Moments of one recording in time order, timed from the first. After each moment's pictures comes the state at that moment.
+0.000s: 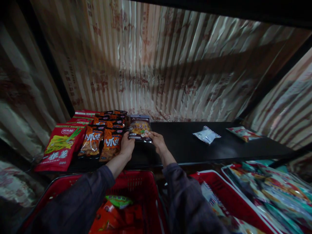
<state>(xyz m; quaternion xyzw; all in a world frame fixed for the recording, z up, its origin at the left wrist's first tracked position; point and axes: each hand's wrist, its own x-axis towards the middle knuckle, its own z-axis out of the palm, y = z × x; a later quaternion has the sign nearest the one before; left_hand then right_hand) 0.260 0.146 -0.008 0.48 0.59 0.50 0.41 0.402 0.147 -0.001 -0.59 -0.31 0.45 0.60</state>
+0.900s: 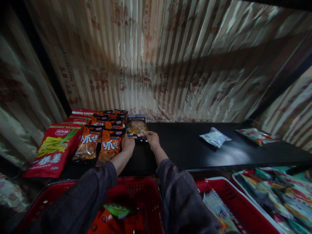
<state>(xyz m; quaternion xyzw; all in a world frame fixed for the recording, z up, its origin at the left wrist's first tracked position) 0.268 0.191 -0.027 0.51 0.68 0.42 0.32 0.402 0.217 -0.051 -0.66 -0.42 0.31 0.54</state>
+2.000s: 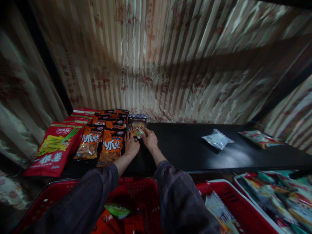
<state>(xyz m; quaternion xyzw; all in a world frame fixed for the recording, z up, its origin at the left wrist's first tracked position) 0.272 0.183 -0.035 0.62 0.64 0.37 0.27 0.389 0.211 -0.045 -0.72 -0.60 0.08 0.34</state>
